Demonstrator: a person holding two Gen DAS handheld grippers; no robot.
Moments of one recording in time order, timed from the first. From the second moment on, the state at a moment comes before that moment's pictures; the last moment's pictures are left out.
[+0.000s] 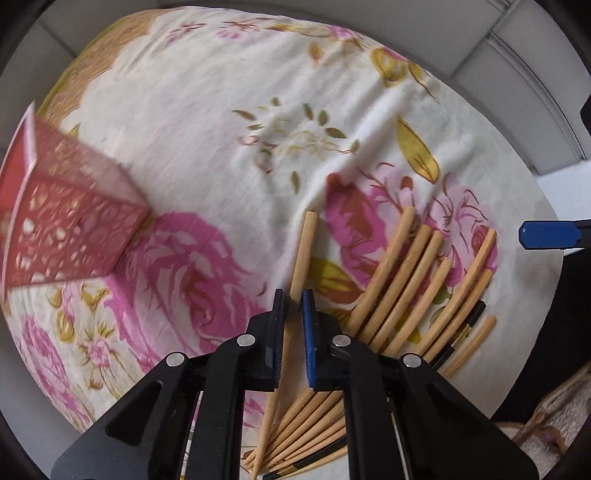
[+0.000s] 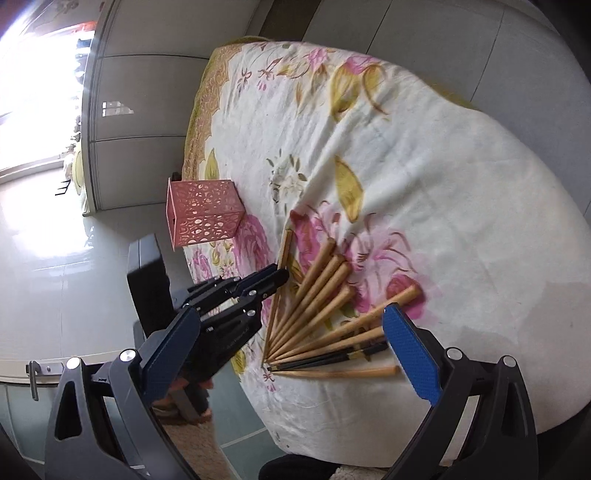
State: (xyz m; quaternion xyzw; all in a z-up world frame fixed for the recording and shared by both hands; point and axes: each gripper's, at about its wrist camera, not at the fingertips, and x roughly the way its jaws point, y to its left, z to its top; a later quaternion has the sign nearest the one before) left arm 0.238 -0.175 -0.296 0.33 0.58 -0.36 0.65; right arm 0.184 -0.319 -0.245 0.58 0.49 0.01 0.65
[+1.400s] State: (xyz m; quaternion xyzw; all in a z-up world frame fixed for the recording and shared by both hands) left arm 0.238 0.007 -0.150 0.12 0.45 -0.36 0.81; right arm 0.344 -0.253 -0.275 0.38 0.67 -0.19 0.61
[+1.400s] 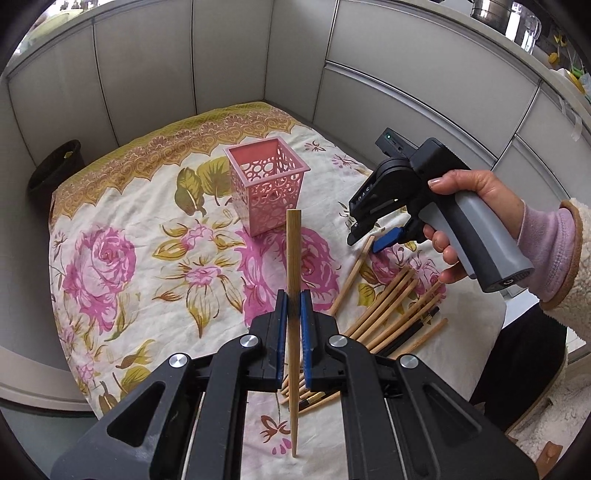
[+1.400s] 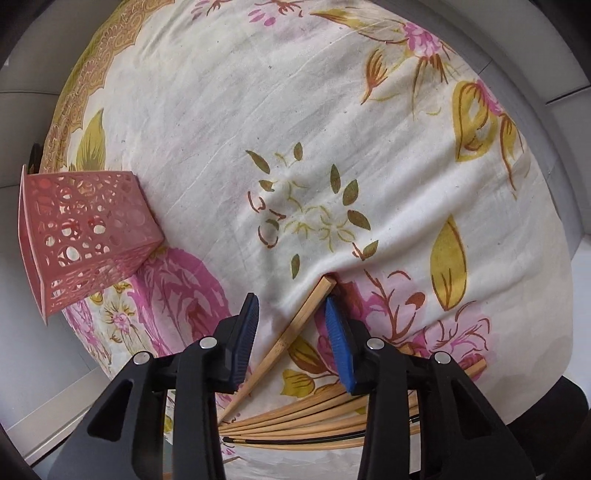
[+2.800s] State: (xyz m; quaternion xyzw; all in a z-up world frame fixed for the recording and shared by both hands) left arm 0.244 -0.037 -0.008 -0.05 0.20 -0.20 0.96; right arm 0.201 -0.252 0.003 0.20 0.24 -0.02 0.95
